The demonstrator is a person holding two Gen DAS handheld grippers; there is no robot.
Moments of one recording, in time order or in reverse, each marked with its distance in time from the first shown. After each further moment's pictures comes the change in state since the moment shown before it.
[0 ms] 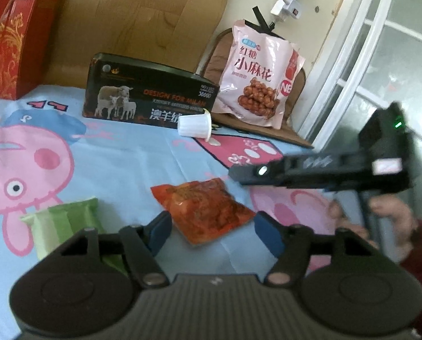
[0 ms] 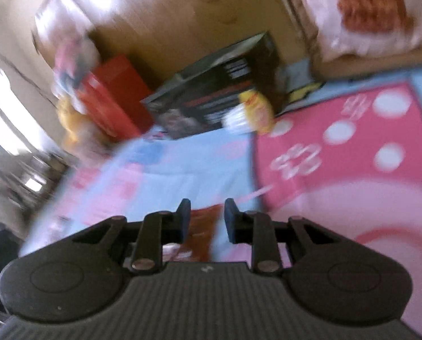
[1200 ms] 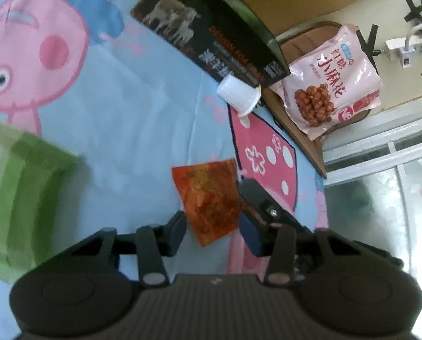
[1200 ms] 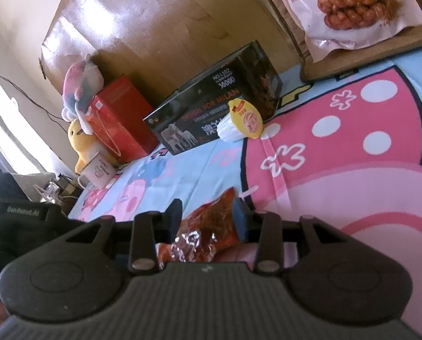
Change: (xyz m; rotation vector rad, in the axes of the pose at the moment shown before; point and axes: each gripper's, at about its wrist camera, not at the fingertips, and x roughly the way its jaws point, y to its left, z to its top) left arm 0.051 0.025 0.042 -0.618 0.264 0.018; right arm -0.008 -0.024 -0.020 0.121 -0.115 0.129
